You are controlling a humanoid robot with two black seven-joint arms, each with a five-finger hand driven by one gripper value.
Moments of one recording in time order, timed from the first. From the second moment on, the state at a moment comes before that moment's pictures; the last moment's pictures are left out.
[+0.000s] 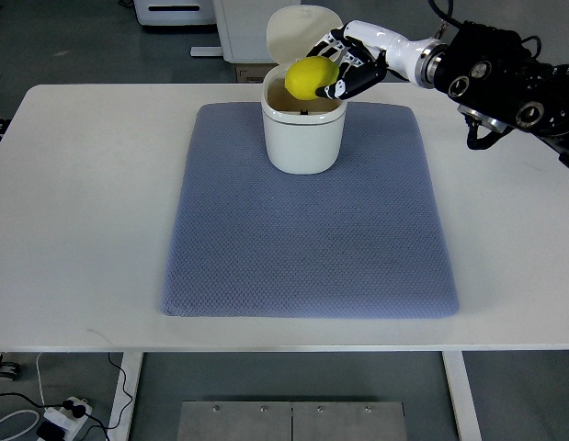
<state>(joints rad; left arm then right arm) -0.04 0.00 -0.10 -0.24 0.00 0.19 -0.12 1.52 -0.18 -0.36 0.67 -0.36 0.07 0.22</state>
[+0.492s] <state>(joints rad) -0.04 0.00 -0.10 -0.24 0.00 0.19 -0.12 1.52 -0.17 -0.36 0.67 -0.35 0.07 0.22</state>
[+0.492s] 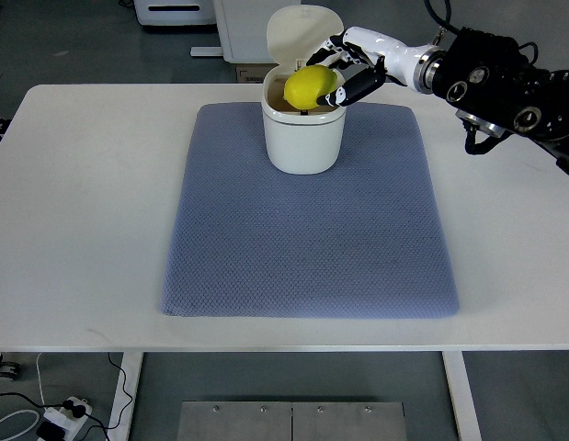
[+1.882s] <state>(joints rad) -0.04 0.00 -0.10 -0.24 0.00 0.19 -0.12 0.93 -0.46 0.50 0.79 -0.33 0.08 0.23</state>
